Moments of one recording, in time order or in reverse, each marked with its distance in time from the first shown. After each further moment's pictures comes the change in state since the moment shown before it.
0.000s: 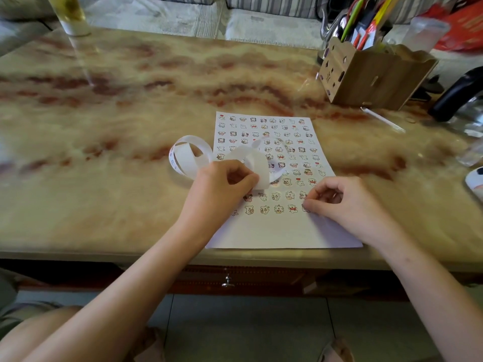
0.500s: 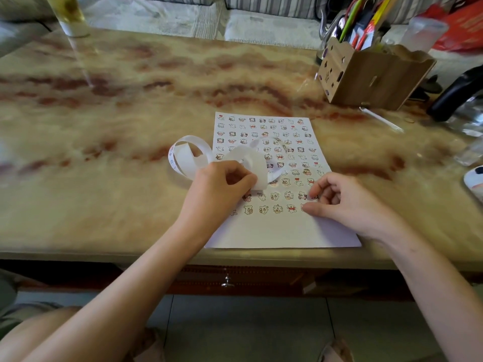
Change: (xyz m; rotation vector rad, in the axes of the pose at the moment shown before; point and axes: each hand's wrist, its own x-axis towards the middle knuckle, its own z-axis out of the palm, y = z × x) left_hand -0.001 0.001 0.000 0.016 0.010 -0.016; right_hand 0.005 0.000 -0.007 0.020 -0.095 0.060
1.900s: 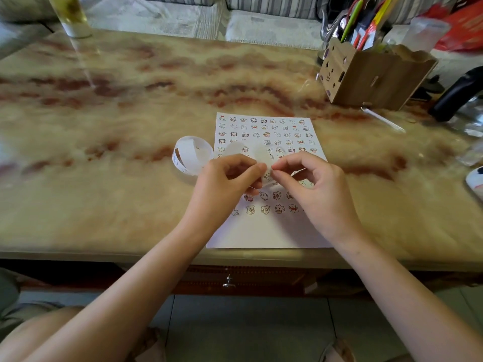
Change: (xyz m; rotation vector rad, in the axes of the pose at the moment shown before) left_hand 0.004 0.000 0.003 -0.328 -0.052 0.094; right_hand 0.000 -0.040 0.043 0.173 0.306 -0.483
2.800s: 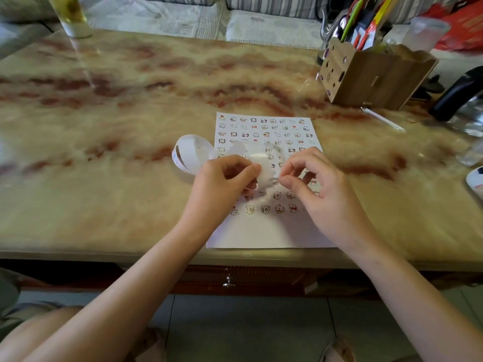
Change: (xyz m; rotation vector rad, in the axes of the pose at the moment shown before) left_hand -0.001 0.000 -0.002 0.083 0.053 -0.057; right_hand -0.005 -0.006 -0.012 -0.081 -0.109 -0.056
